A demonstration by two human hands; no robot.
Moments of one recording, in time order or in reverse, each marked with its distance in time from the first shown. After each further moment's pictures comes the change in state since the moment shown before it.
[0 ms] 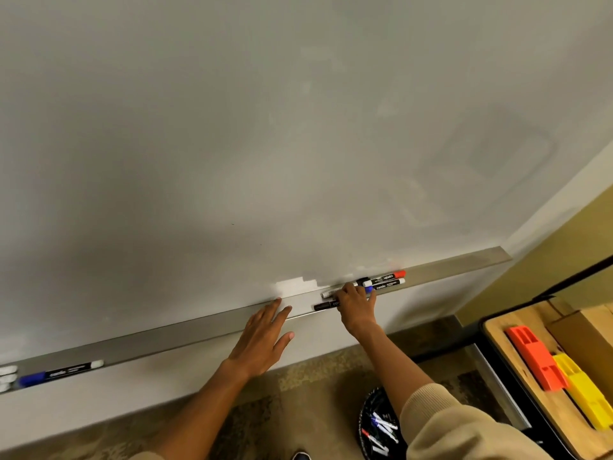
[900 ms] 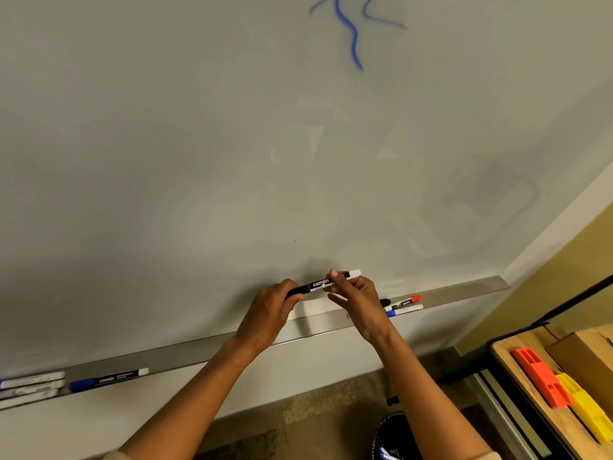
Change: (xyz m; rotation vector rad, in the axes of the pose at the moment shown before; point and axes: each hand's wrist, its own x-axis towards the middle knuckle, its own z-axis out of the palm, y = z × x) left_hand -0.032 -0.014 -0.133 -0.418 0.458 0.167; right_hand -0.099 -0.121 -0.136 1.679 0.102 -0.131
